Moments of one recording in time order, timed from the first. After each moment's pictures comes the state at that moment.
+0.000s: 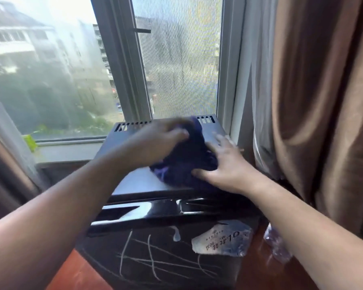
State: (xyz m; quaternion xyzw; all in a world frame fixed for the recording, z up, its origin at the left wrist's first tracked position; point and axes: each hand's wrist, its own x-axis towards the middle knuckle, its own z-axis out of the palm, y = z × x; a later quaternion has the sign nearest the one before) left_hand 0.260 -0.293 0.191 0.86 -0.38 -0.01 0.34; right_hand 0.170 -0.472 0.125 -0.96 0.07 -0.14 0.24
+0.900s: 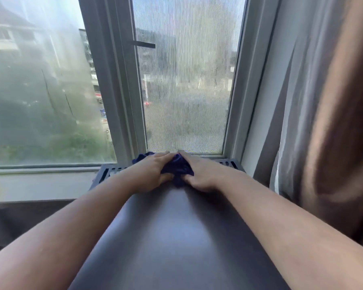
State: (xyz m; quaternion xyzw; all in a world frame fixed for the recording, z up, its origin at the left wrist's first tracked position) left_hand 0.524 -0.331 0.133 0.89 -0.43 -0.04 0.14; right_hand 0.433 -0.502 0.143 -0.98 0.01 0.02 0.18
